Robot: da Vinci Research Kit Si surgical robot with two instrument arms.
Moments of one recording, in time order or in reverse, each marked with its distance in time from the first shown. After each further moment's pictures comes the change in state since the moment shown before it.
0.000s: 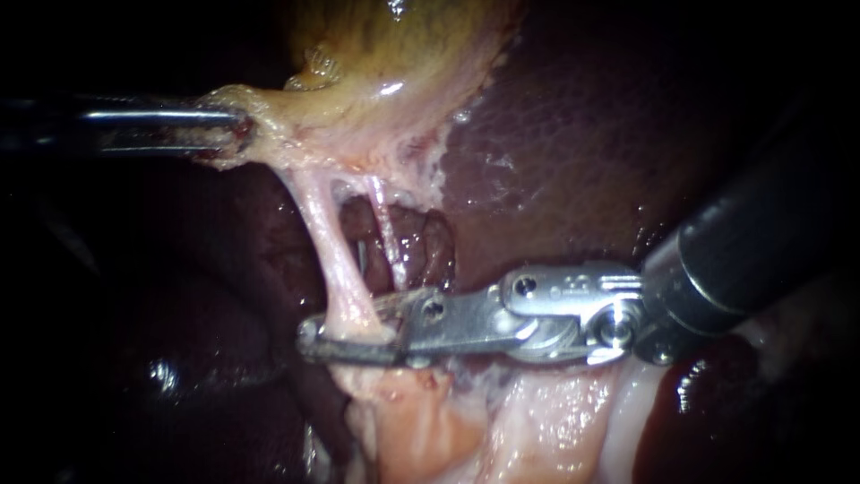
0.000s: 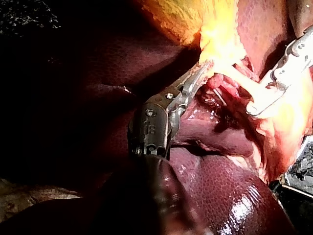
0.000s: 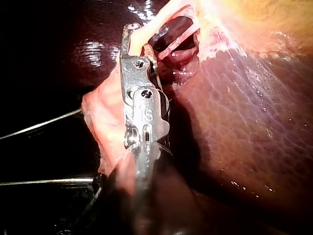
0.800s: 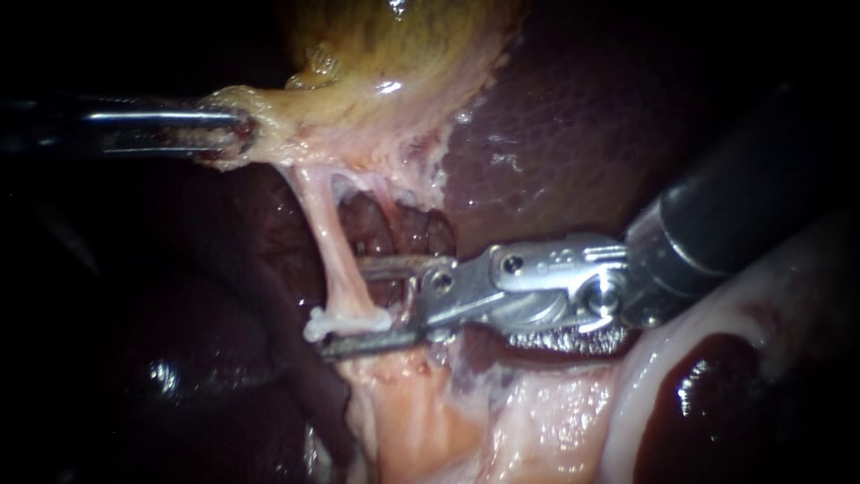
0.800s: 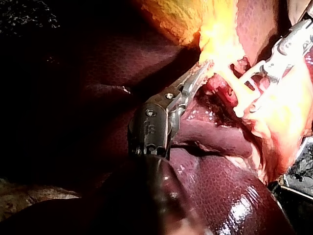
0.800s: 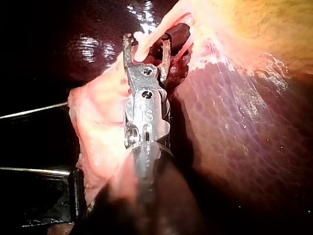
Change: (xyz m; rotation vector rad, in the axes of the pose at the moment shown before) right arm 0.000 0.003 -0.002 -0.211 0.054 -0.106; left arm 0.000 0.000 0.000 0.003 0.001 -0.001
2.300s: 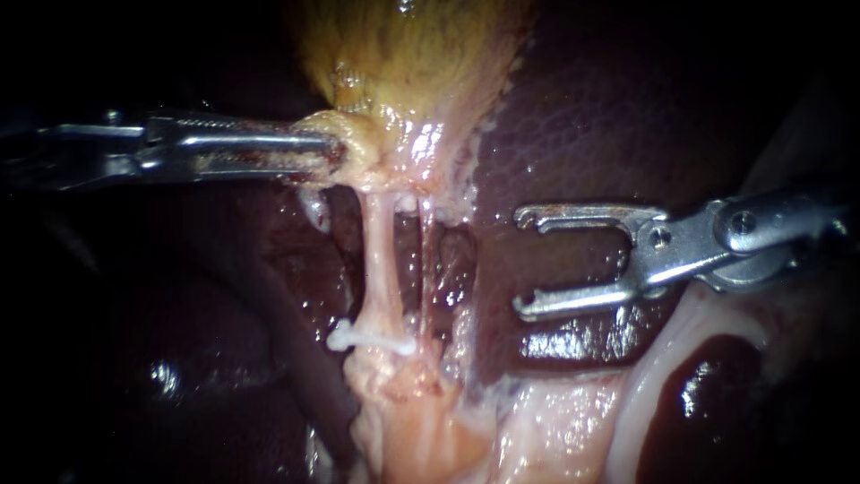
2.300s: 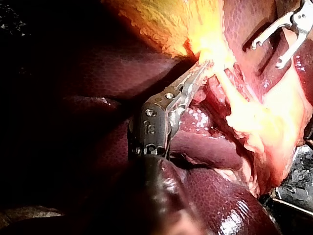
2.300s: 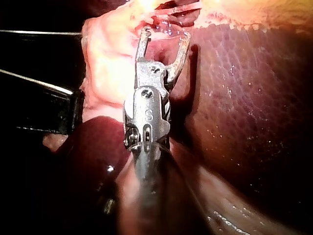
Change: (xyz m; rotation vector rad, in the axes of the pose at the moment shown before) right arm 0.000 0.000 -0.016 0.000 0.001 -0.104; left arm -0.001 0.001 0.008 -0.011 -0.001 0.009
